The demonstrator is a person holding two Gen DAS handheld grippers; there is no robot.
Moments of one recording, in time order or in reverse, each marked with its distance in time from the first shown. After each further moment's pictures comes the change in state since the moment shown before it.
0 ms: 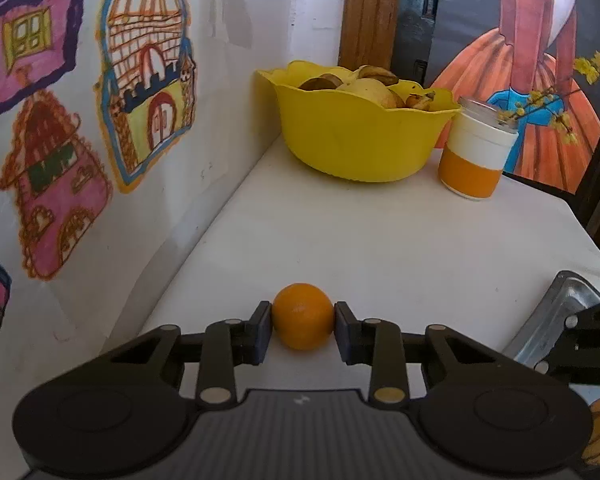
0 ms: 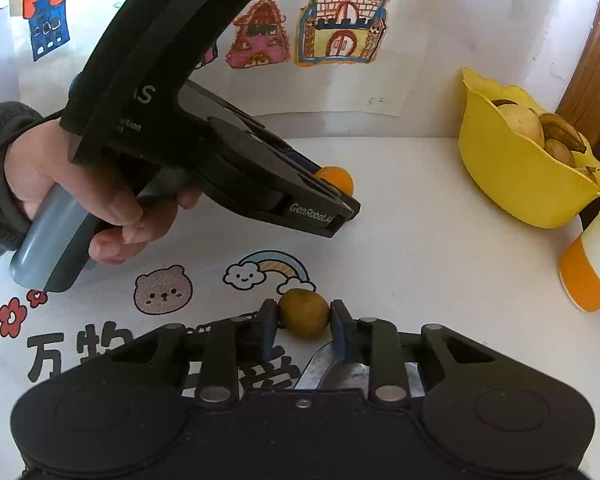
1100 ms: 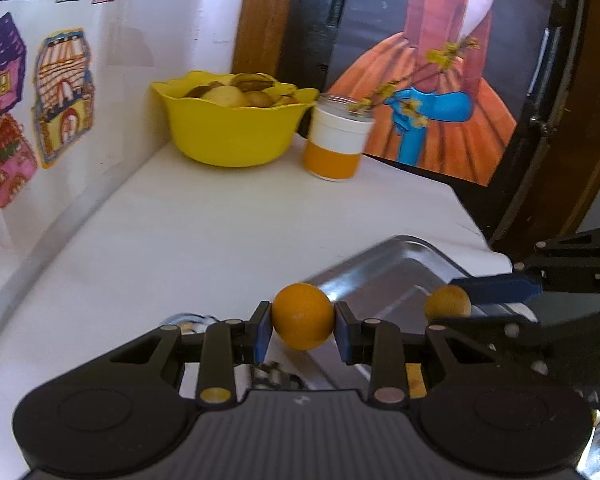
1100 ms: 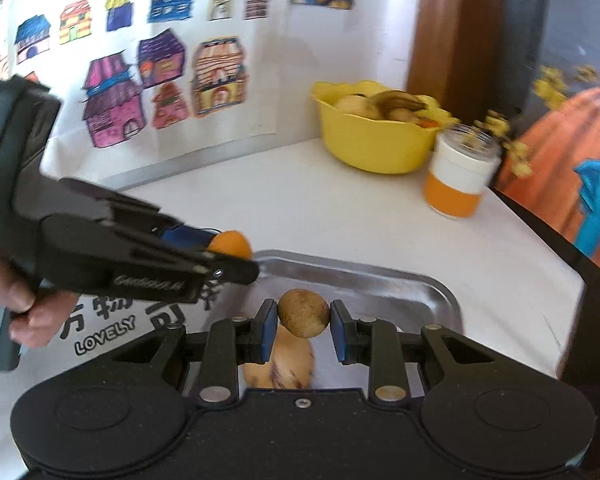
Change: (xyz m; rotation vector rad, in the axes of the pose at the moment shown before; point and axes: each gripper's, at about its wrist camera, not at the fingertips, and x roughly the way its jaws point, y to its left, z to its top) left arm -0.084 -0.083 -0.037 0.017 -0.005 -0.205; right arm -0.119 -0.024 -0.078 0.316 -0.120 -0.190
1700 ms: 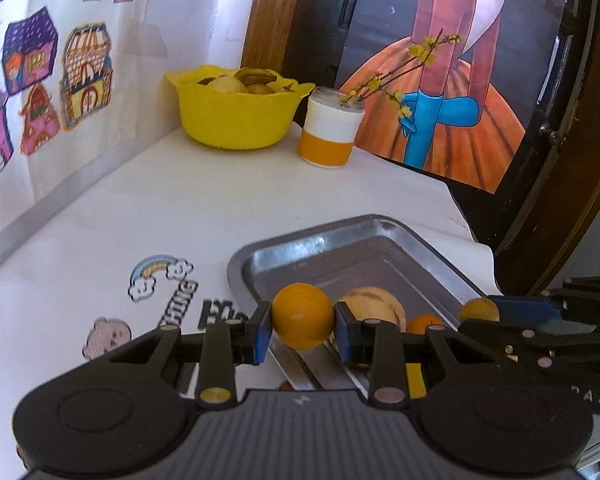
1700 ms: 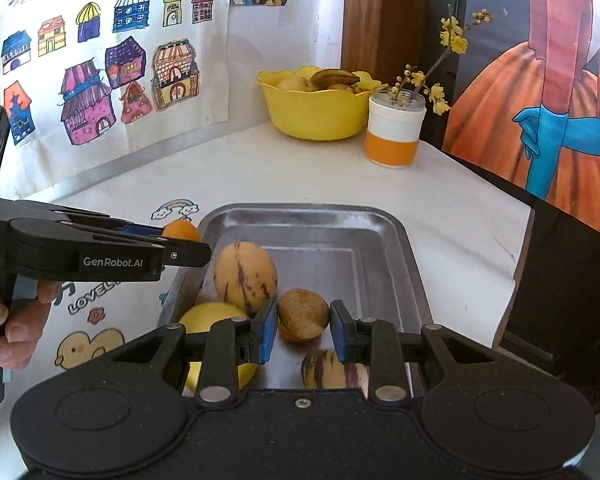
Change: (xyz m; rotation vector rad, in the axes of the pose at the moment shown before) left arm -0.024 -0.043 -0.038 -0.080 -0.021 0.070; right arm -0.043 -0.002 -0.060 0.114 -0.009 -0.085
